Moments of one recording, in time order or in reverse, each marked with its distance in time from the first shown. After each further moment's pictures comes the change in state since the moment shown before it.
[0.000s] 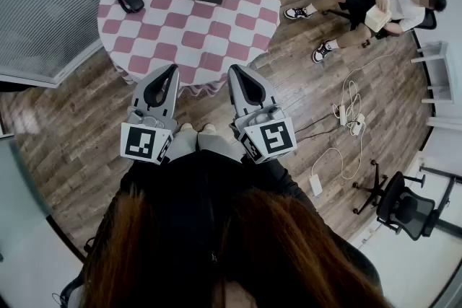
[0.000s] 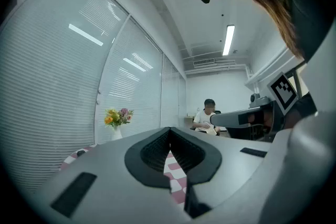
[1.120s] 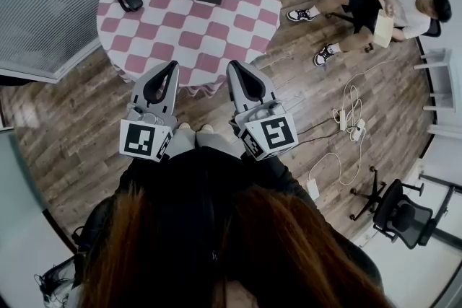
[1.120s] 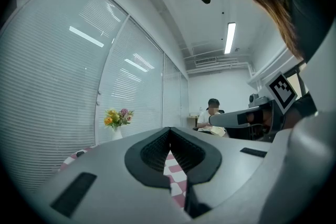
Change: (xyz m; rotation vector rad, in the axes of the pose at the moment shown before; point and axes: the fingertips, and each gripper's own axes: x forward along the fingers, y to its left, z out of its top) left arm 0.020 -0.009 0.000 0.010 -0.006 0.033; right arm 0.005 -0.023 0.000 0.029 -0.005 0.047
